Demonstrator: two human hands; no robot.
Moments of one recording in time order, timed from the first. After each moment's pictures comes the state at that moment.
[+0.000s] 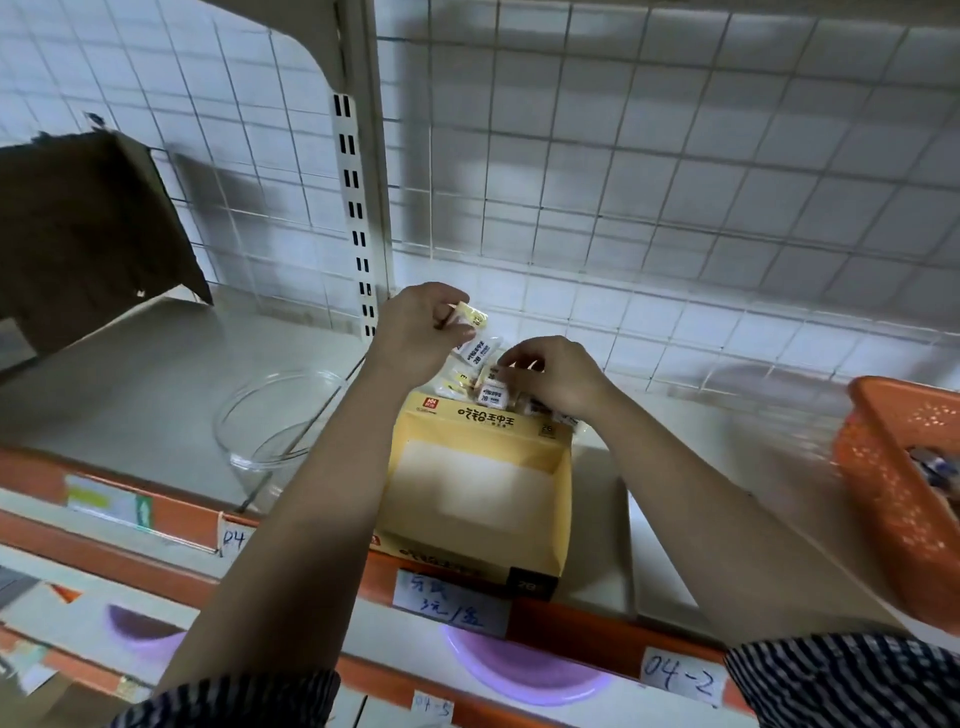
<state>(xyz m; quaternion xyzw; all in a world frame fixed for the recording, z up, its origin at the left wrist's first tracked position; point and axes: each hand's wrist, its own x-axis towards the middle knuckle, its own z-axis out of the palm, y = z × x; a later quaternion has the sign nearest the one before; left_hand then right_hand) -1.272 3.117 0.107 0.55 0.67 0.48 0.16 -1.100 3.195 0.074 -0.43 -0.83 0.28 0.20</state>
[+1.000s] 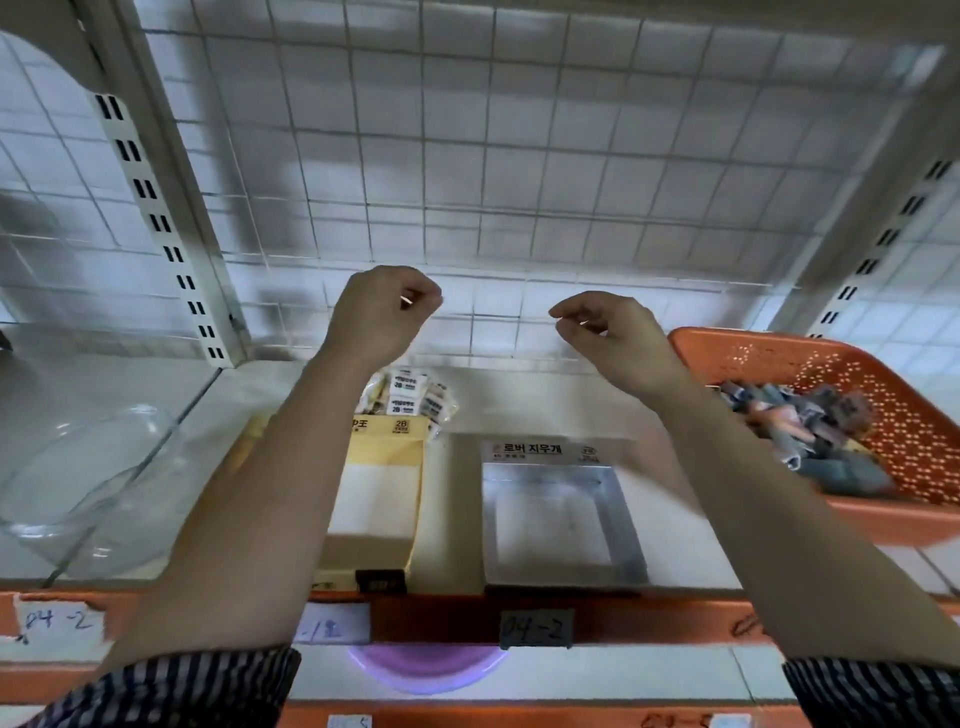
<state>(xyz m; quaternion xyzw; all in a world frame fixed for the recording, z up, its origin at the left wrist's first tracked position) -1.176 3.157 0.129 0.66 0.61 0.42 0.10 -0.923 3.181 0.119 -0.50 -0.75 0.22 0.38</state>
